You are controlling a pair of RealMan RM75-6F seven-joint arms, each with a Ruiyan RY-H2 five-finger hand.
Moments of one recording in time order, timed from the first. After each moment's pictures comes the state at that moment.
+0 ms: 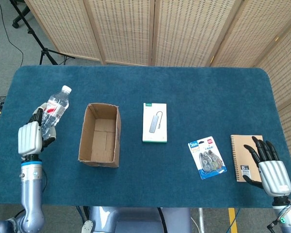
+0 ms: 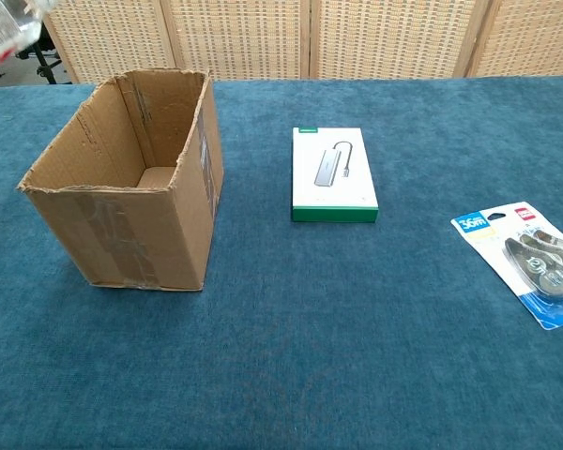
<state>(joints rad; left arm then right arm) -0.37 -1.44 -0.35 -1.86 1.01 1.50 0.43 0.10 -1.14 0.03 -1.57 -1.60 1.49 -0.02</state>
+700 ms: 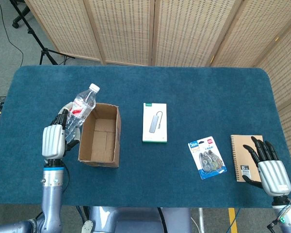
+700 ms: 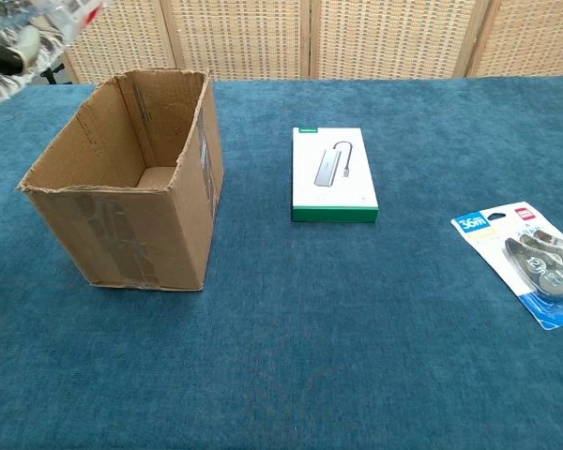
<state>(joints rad) -0.43 -1.63 -0.30 -1.84 1.24 1.57 0.41 0.11 -1.13 0.03 -1.57 -1.60 1.48 0.00</state>
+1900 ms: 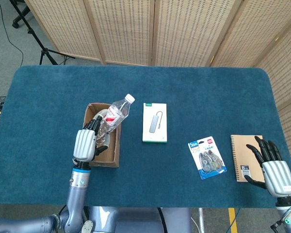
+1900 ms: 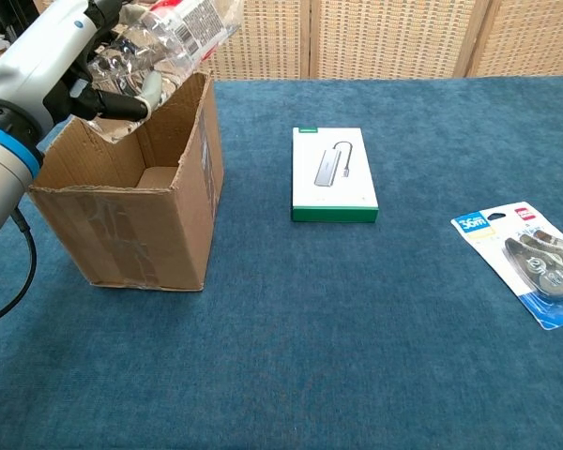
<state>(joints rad) -0.51 -1.85 -0.26 -1.58 1.37 1.49 0.28 0.10 -1.12 0.02 -1.55 -1.61 1.51 0.08</state>
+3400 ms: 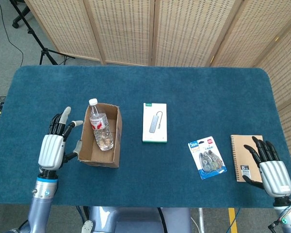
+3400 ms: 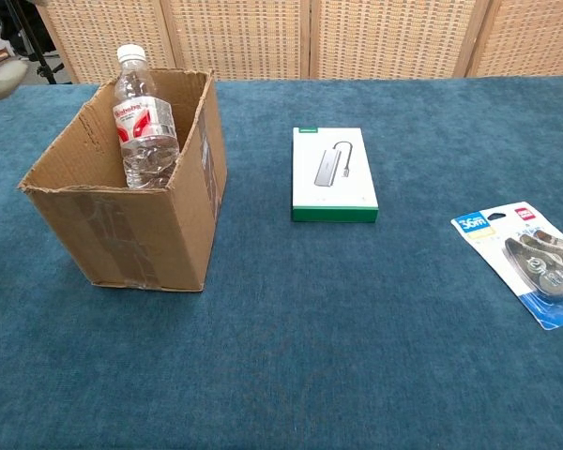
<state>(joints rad) -0.35 -1.47 -0.15 -1.88 1.44 1.53 0.30 0.10 -1.13 0.02 -1.55 -1.62 1.50 0.04</state>
